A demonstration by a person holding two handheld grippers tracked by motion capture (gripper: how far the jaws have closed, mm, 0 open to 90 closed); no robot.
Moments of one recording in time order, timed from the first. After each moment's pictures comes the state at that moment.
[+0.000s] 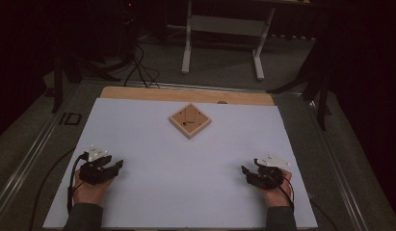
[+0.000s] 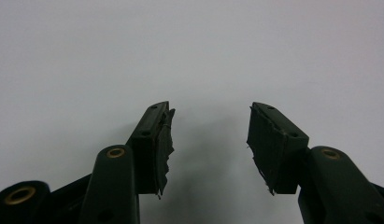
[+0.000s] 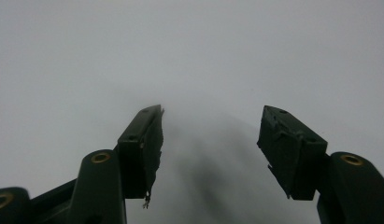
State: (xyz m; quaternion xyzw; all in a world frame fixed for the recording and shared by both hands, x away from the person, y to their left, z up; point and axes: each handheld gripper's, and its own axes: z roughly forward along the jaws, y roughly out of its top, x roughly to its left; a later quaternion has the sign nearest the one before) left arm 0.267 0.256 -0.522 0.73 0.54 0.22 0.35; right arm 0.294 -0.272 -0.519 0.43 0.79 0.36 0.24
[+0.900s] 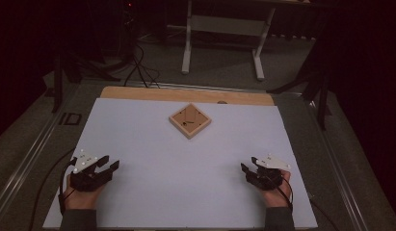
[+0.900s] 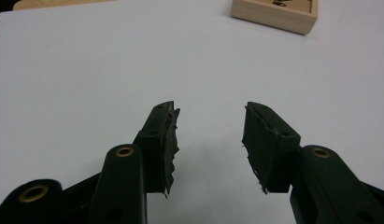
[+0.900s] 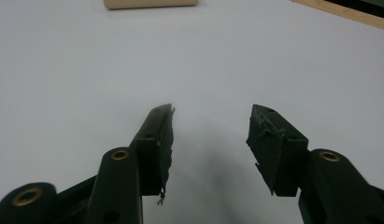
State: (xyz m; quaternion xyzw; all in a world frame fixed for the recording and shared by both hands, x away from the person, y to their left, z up) left arm 0.240 0.264 -0.505 0.71 0.51 0.25 0.41; right arm 0.288 -0.264 -0.509 0.42 0.78 0.38 0.26
